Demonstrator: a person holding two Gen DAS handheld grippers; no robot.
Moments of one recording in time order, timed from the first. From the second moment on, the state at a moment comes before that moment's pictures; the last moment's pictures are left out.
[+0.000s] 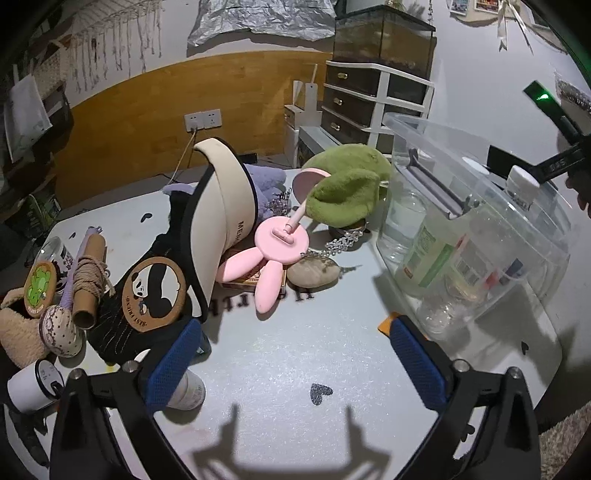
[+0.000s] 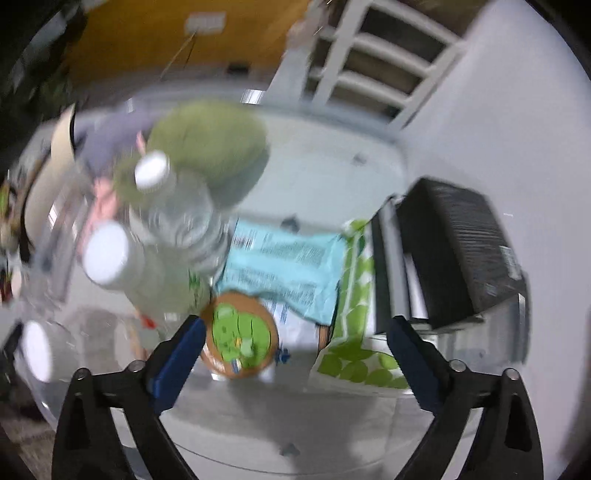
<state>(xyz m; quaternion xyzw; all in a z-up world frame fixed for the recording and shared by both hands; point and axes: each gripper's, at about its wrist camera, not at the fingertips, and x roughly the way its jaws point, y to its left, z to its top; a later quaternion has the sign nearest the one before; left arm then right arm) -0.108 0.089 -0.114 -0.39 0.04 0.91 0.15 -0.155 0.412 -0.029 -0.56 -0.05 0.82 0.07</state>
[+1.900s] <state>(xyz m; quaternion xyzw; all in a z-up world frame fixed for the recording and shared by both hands) -0.060 0.032 -0.086 -0.37 0.00 0.92 0.10 -0.016 0.233 -0.069 -0.31 0.08 0.94 0.08</state>
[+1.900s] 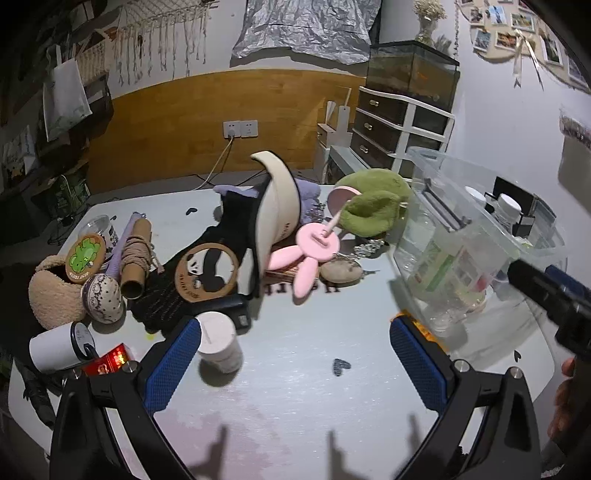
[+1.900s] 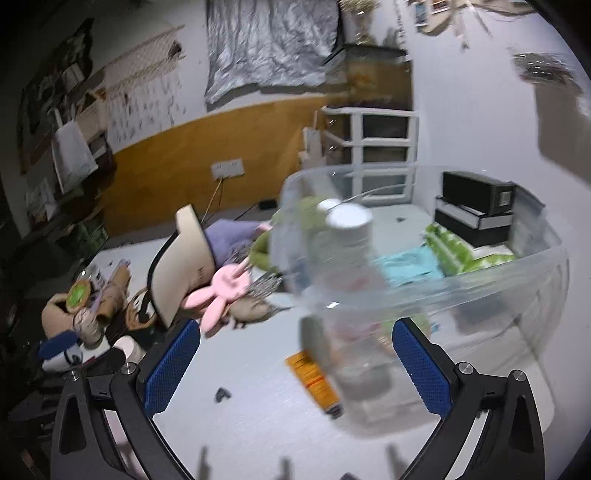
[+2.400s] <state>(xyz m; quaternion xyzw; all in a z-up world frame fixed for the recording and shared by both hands) -0.177 -0.072 -0.111 -0.40 0.01 0.91 0.09 -0.022 0.197 -0.074 -0.32 0.12 0.92 0.18</state>
